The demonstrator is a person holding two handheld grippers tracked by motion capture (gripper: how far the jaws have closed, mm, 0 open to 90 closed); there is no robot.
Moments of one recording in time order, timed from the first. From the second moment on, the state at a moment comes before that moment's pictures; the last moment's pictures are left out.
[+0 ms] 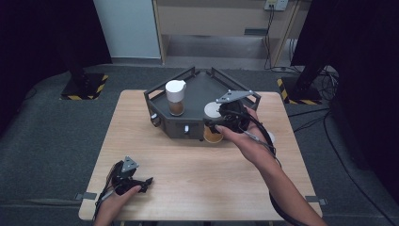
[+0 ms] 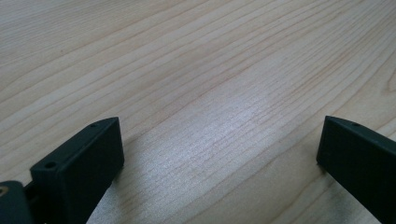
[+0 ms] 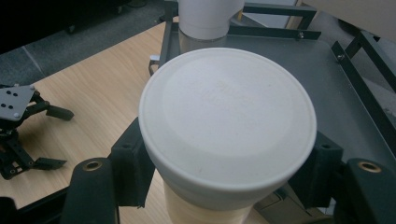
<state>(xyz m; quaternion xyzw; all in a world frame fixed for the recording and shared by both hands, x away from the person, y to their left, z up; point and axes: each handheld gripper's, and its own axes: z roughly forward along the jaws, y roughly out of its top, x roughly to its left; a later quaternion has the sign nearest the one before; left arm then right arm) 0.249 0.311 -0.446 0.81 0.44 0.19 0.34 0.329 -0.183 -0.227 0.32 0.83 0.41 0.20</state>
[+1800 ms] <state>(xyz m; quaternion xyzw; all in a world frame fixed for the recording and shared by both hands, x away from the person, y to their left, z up) 0.249 0.311 -0.446 0.81 0.44 0.19 0.34 0.383 -0.162 -0.204 0.34 0.82 0.41 0.21</state>
